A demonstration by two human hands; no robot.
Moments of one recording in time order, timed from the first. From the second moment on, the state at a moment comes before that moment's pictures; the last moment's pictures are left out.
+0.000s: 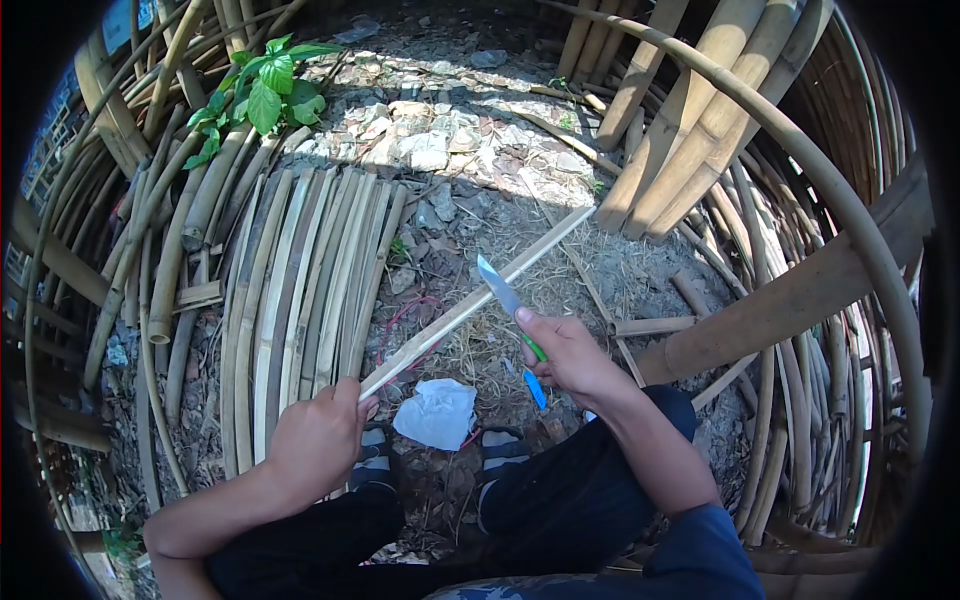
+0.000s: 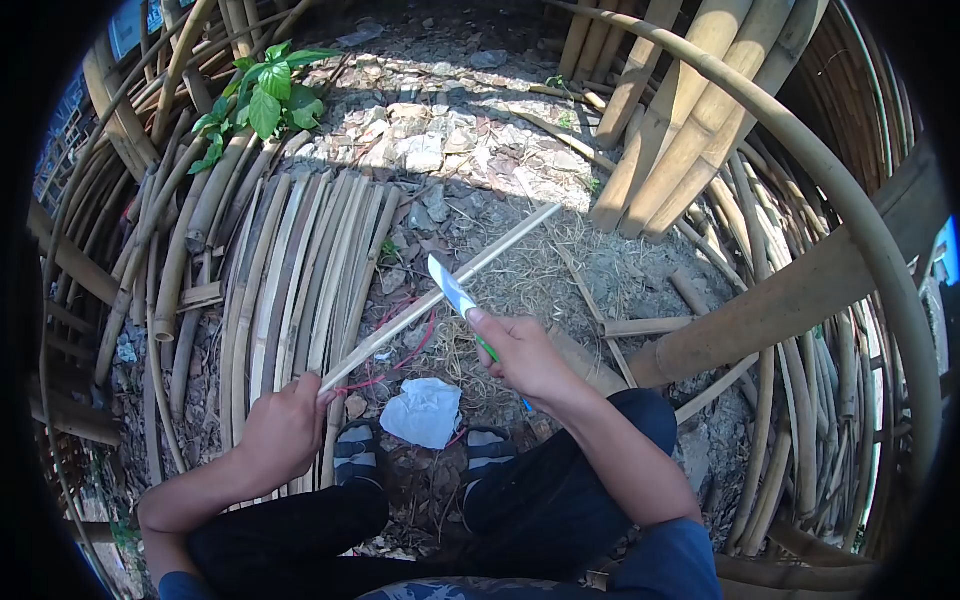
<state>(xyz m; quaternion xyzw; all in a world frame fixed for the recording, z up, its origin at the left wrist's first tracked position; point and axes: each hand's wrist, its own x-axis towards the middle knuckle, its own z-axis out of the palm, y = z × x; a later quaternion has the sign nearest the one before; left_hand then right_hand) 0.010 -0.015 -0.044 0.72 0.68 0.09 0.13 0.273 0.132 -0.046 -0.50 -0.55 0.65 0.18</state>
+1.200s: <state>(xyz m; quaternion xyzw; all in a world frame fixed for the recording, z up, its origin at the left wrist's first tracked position) 0.010 -0.020 -0.050 0.73 0.67 0.09 0.08 0.280 0.130 -0.055 -0.49 -0.58 0.63 0.16</state>
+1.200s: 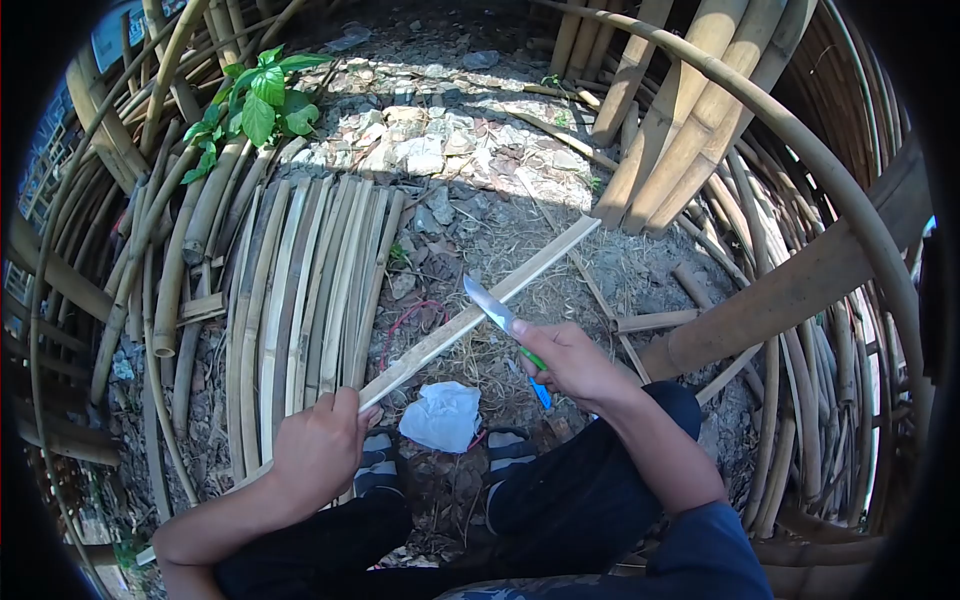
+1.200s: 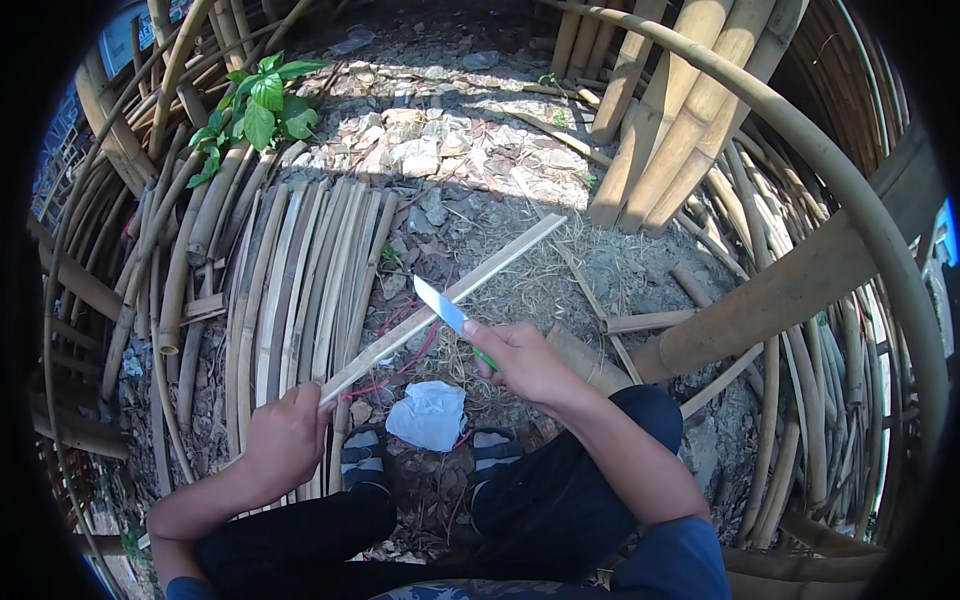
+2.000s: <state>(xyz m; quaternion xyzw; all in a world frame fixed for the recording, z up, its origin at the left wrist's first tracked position) 0.023 -0.019 -0.036 0.69 0.67 0.23 0.13 0.265 0.116 -0.049 -0.45 -0.58 0.66 0.14</state>
